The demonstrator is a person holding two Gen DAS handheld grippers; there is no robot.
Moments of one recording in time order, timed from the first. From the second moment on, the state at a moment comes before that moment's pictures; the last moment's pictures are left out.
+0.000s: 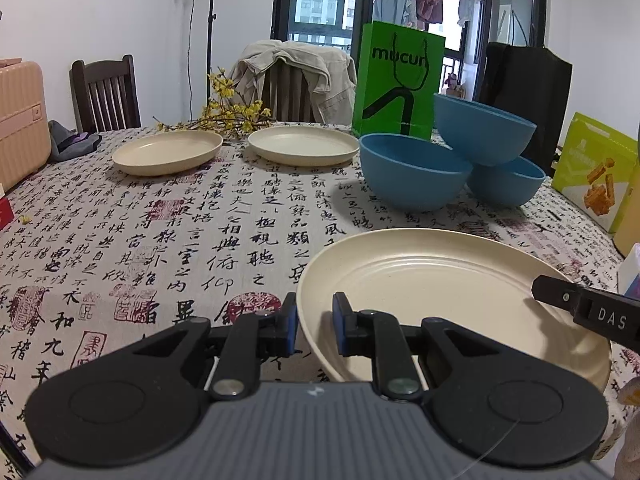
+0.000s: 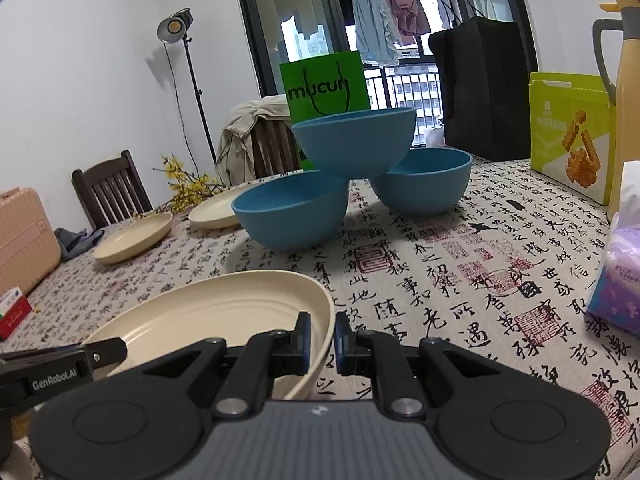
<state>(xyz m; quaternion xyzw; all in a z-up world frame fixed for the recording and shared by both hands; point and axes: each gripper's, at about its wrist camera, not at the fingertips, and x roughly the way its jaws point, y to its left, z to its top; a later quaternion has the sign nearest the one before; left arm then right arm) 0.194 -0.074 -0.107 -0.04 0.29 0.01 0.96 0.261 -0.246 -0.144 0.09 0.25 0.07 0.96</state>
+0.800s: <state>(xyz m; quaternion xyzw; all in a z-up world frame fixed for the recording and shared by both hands) 0.214 -0.079 -0.126 -0.02 0.31 0.03 0.95 0.280 -0.240 -0.164 0.08 0.28 0.05 0.95</state>
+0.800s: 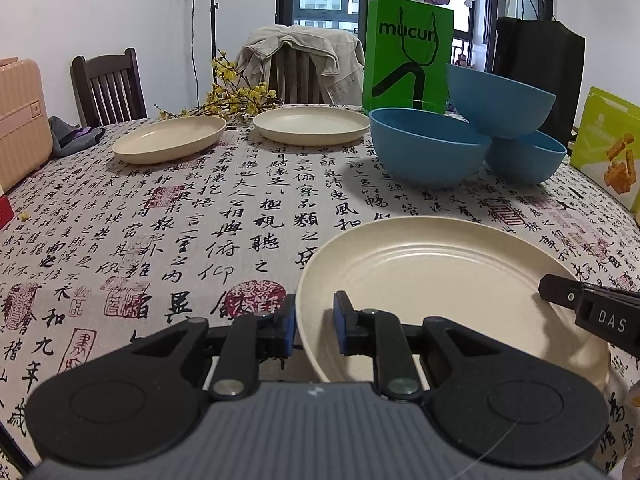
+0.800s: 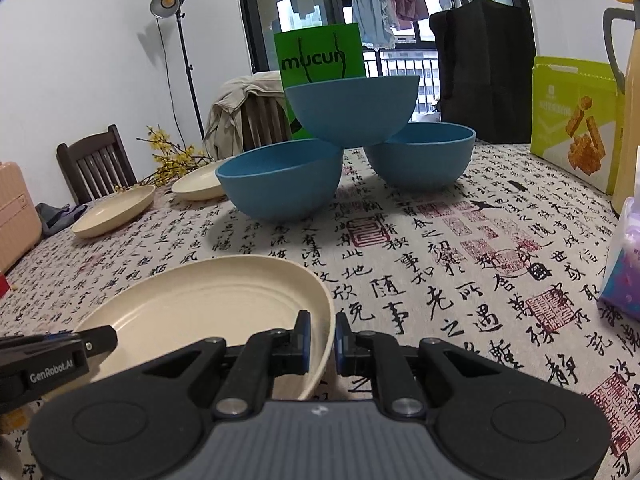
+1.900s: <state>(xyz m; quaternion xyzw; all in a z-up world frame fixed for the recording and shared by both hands) 0.173 -0.067 -0.098 -0.03 0.23 0.00 0.97 0.255 -0.248 -0.144 0.10 0.26 0.10 0.95</state>
